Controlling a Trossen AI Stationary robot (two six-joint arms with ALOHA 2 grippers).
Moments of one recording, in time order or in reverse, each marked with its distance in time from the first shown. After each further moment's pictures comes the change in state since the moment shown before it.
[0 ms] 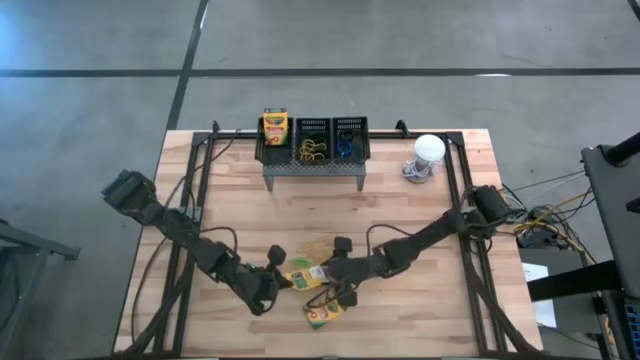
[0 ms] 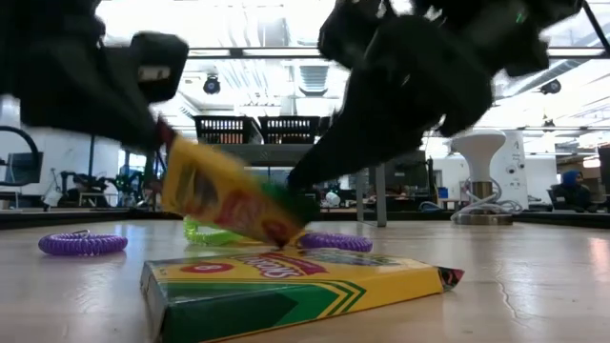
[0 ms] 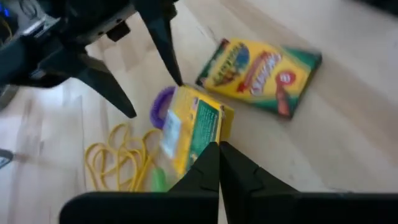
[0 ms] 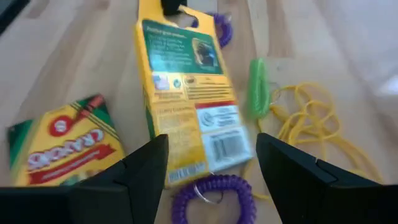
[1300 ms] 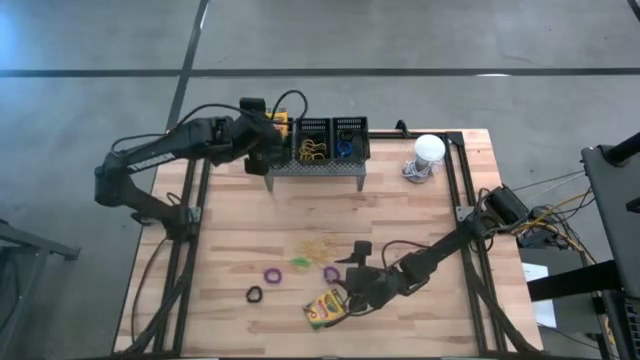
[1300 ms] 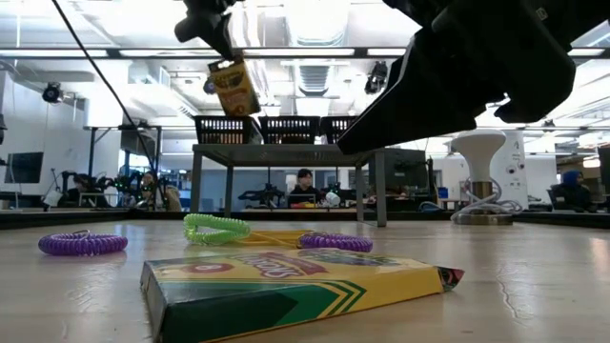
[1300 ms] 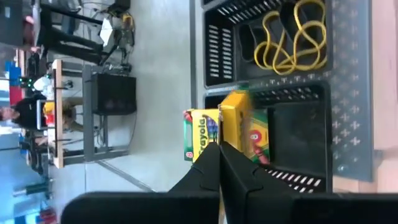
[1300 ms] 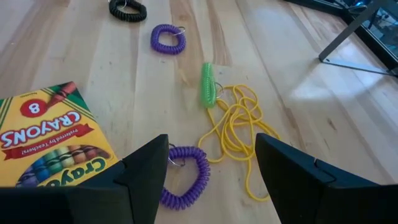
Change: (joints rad) left arm 0.909 -0.139 0.881 -1.195 -0.202 0.506; right arm 0.158 -0.078 -0.045 -0.097 0.401 0.004
